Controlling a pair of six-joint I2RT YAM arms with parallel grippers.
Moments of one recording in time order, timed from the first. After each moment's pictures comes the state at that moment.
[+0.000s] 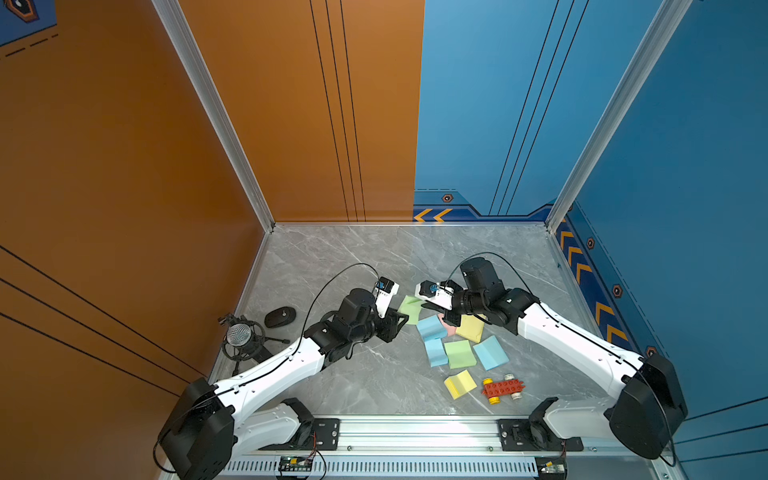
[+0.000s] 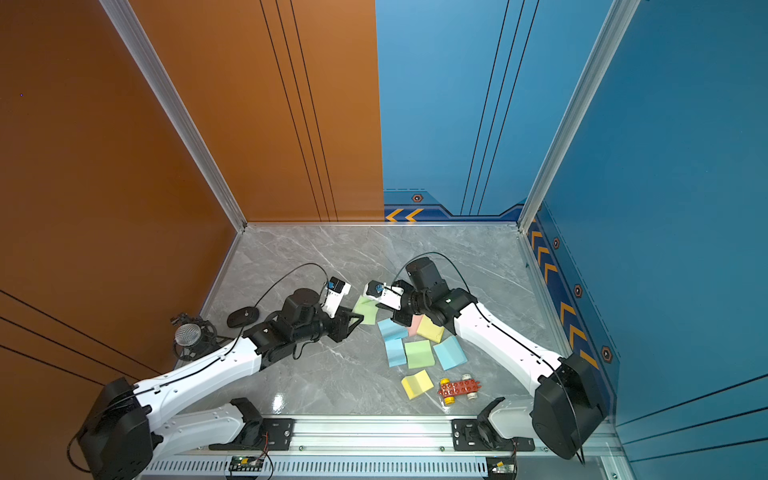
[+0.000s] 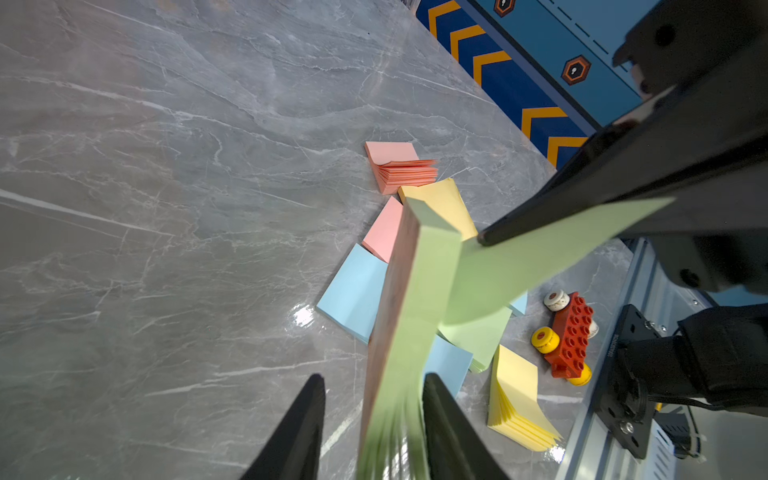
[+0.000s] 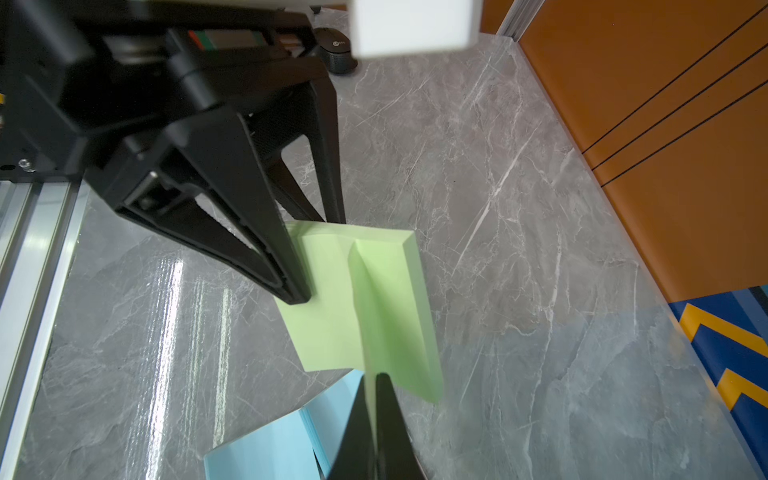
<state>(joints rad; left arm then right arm) -0.69 1.13 0.66 -0.06 0.21 -0.31 0.62 1.35 1.02 -0.38 -0.45 -0.66</state>
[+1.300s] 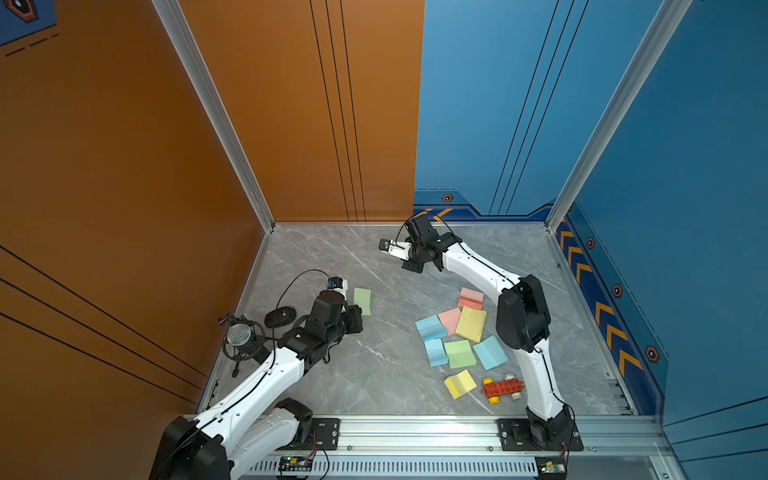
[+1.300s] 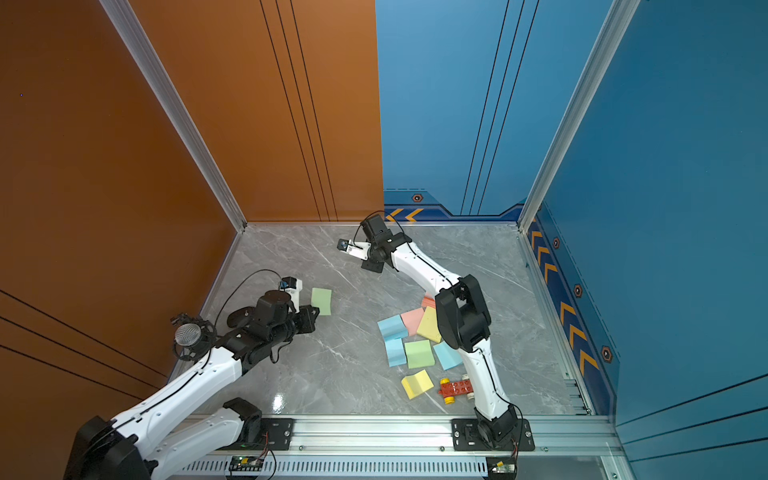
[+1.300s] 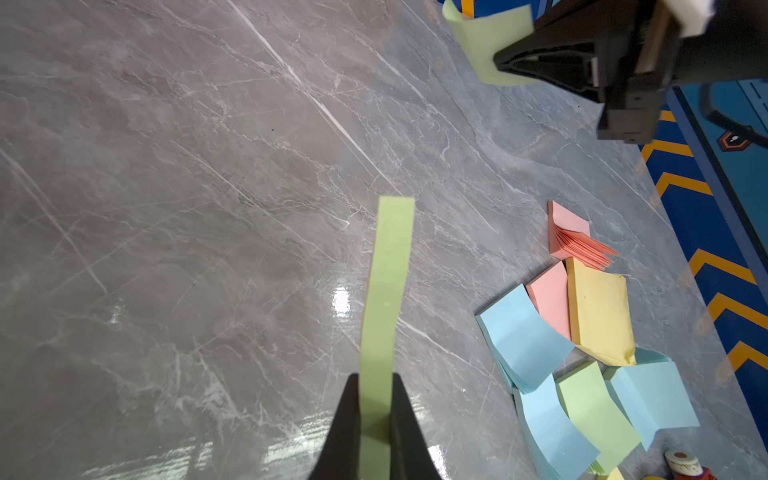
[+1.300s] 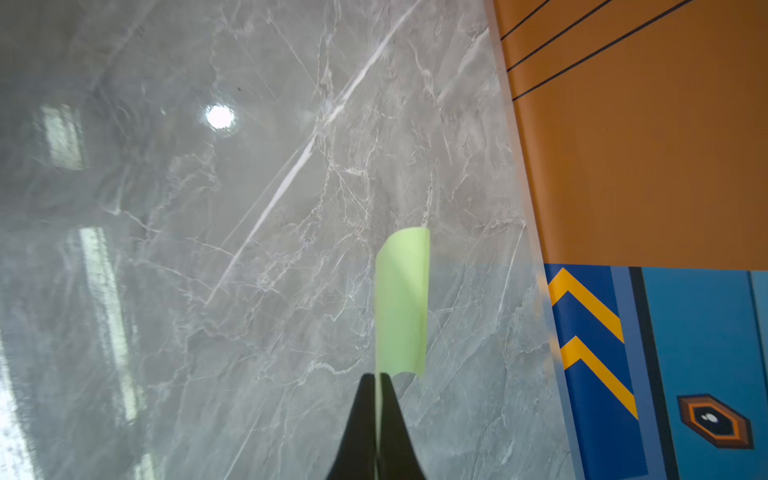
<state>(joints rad) -0.44 0.97 0.58 -0.27 0.01 -0.56 0.60 2.31 2.08 -0.68 0.01 -0.87</state>
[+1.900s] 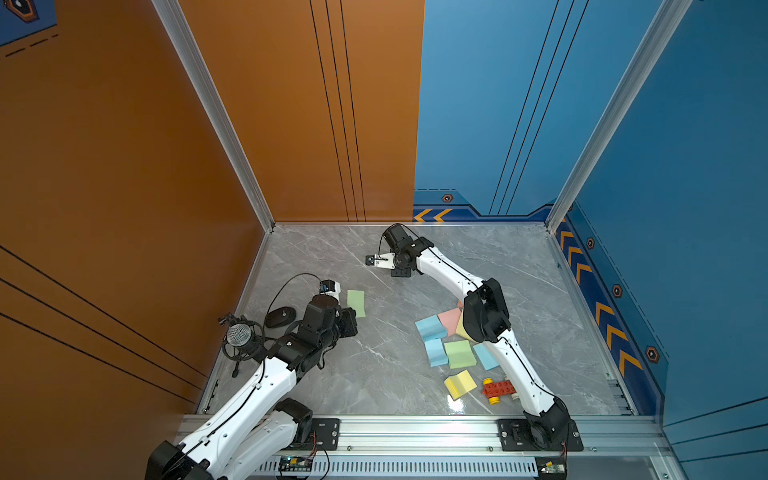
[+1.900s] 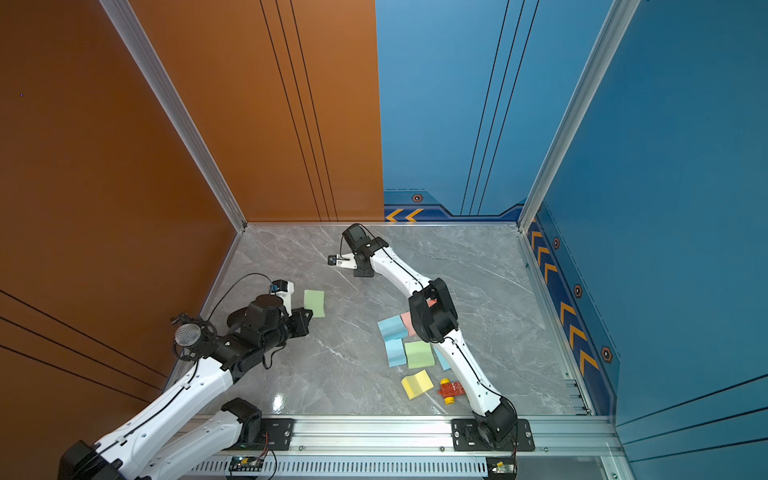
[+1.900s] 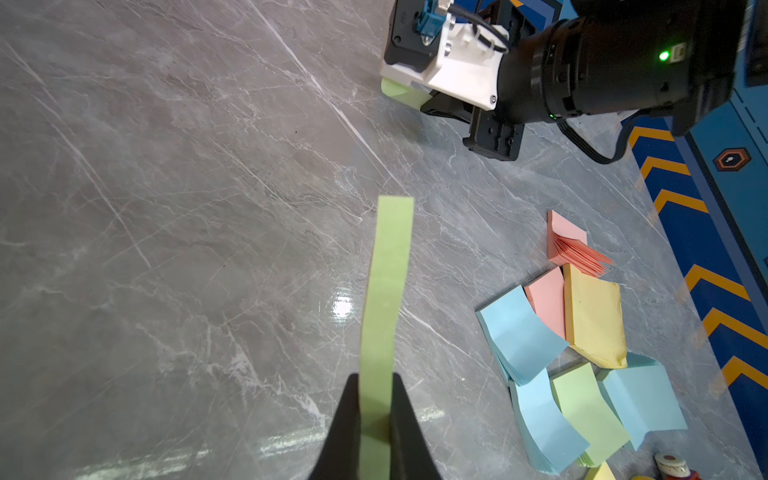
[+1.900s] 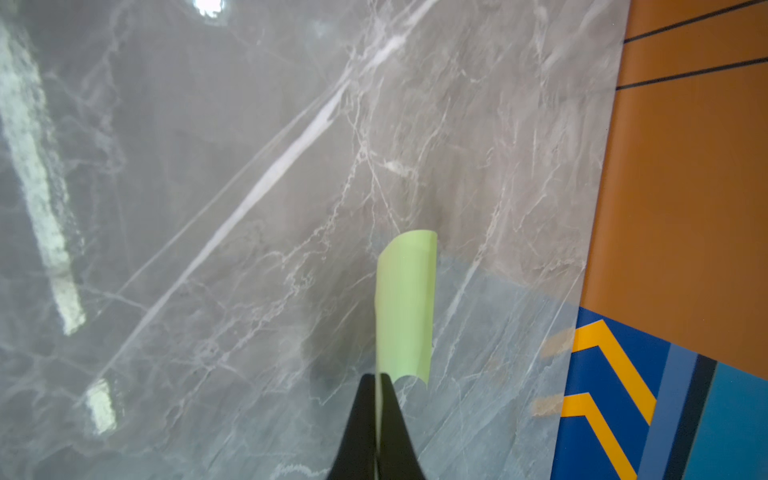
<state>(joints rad) -0.43 0.87 0.58 -0.36 -0.02 -0.58 0.66 2.62 2.47 -0.85 0.15 -0.99</state>
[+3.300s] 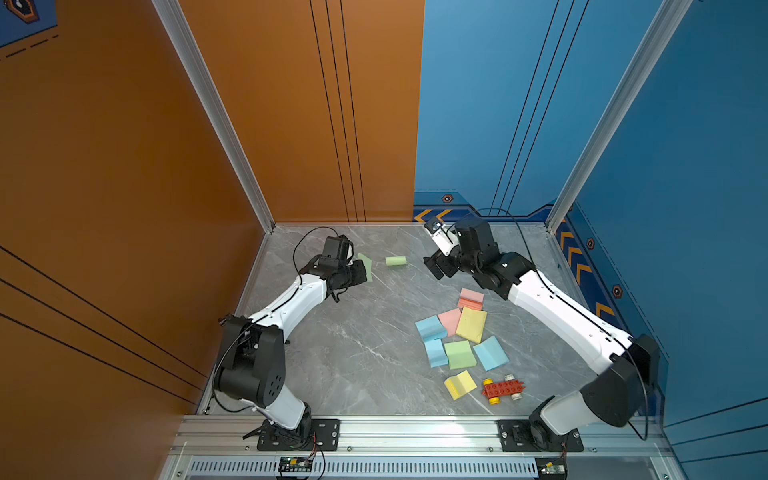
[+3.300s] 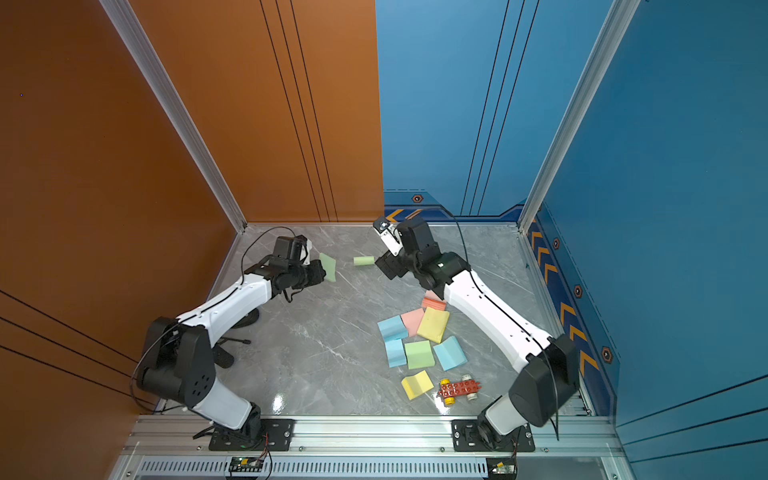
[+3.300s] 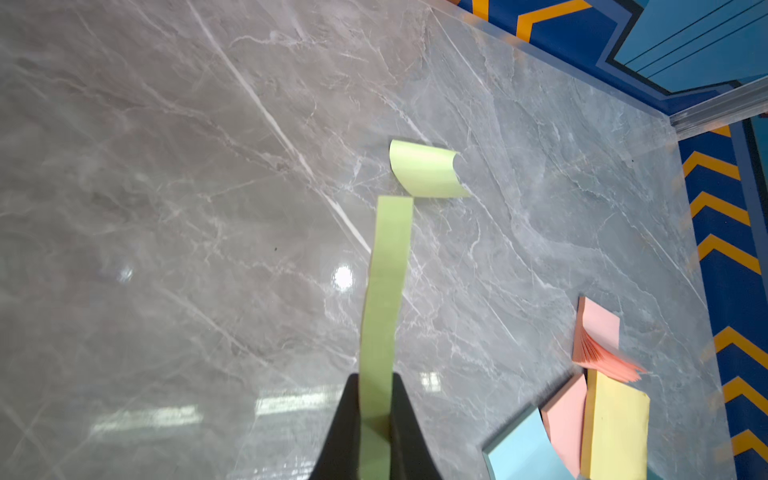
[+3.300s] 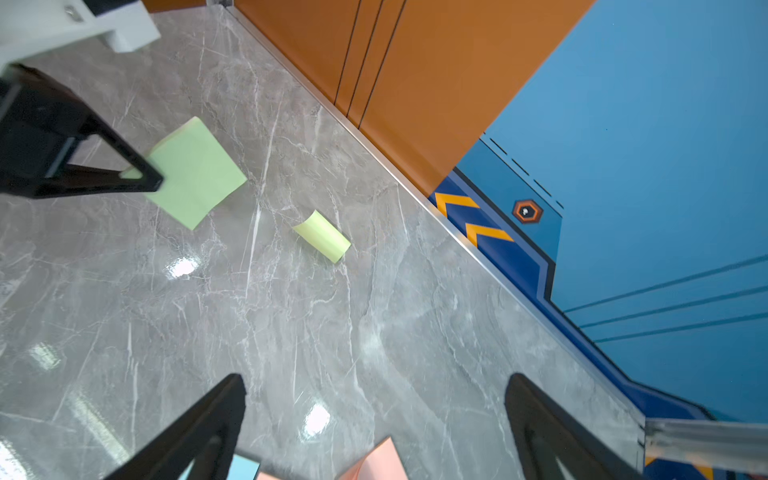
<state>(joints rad) -0.23 1.68 1.21 -0.38 0.19 -0.47 0.58 1.41 1.30 -0.39 0.12 -0.24</state>
